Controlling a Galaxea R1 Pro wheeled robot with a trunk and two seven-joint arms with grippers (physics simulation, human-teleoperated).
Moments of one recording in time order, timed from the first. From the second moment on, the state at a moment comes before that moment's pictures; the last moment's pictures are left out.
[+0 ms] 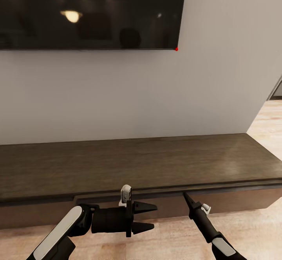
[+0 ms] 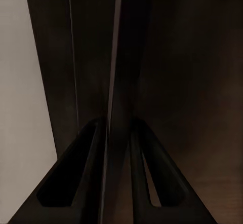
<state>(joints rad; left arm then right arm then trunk) -0.31 0.21 -0.53 -1.55 1.97 1.00 0.18 -0.50 -0.11 0.08 -0.24 -1.34 0.19 1.02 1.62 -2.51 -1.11</state>
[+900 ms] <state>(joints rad) -0.31 0.21 -0.53 -1.55 1.97 1.00 0.18 -0.50 -0.11 0.07 -0.24 -1.34 0.19 1.02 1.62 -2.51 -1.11</state>
